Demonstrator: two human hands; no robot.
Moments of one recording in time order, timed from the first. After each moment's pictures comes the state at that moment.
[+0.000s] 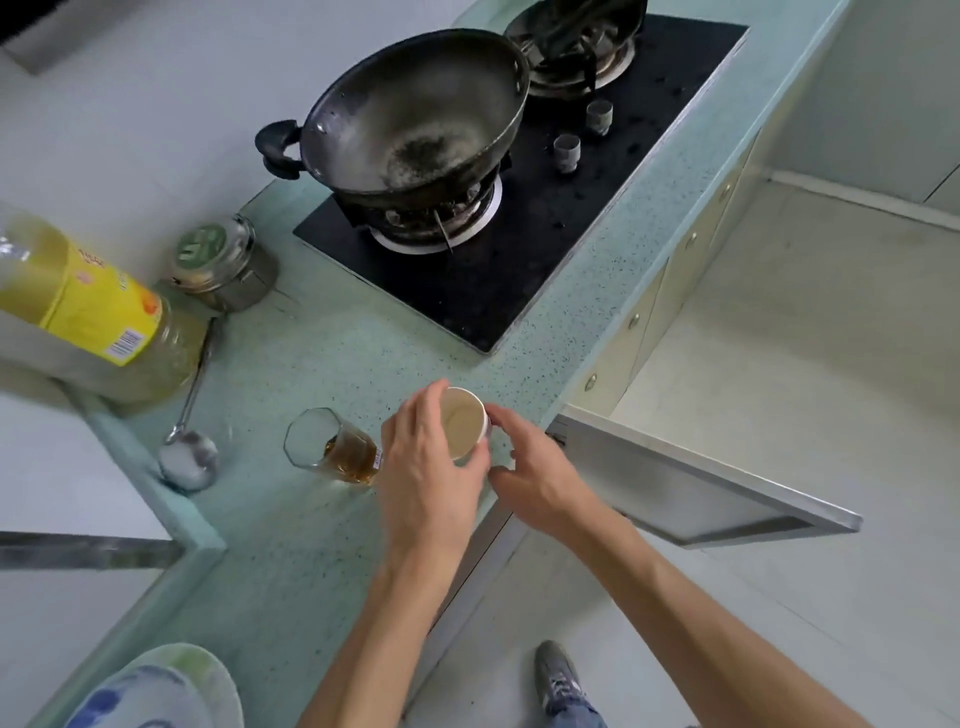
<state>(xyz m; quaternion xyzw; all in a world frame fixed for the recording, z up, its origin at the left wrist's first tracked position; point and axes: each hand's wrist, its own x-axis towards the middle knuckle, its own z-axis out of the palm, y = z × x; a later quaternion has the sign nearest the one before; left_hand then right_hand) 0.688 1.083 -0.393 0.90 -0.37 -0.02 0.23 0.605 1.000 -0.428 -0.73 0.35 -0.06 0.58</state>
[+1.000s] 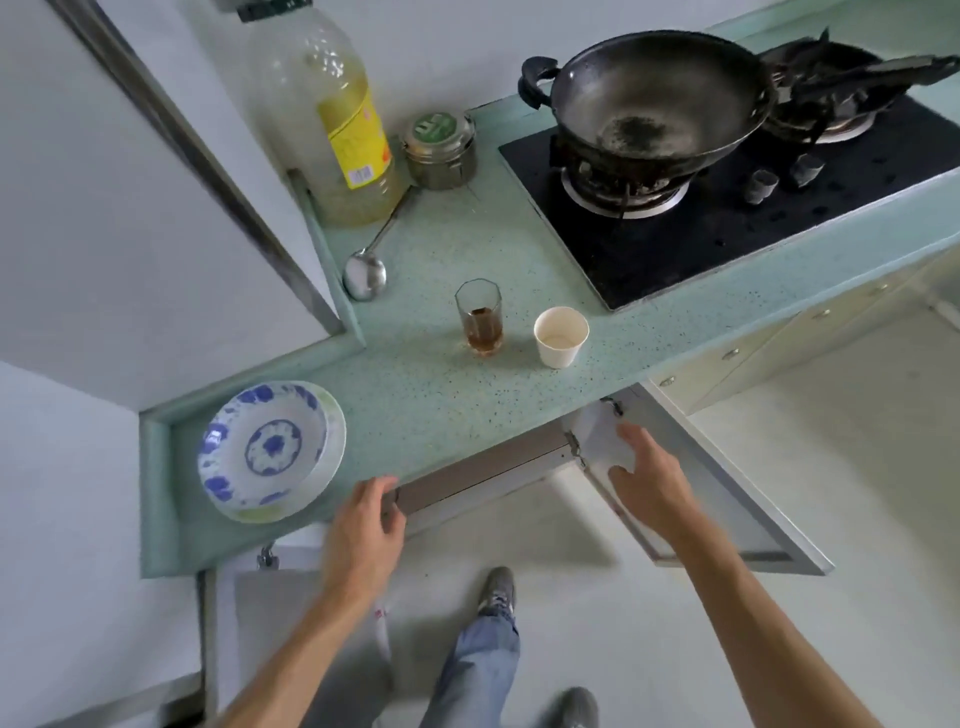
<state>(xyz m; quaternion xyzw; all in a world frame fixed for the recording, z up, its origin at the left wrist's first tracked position) 0.610 1.345 -0.438 0.96 -0.14 -0.07 0.24 0.511 1.025 -0.417 -0.85 0.33 0.11 0.39</state>
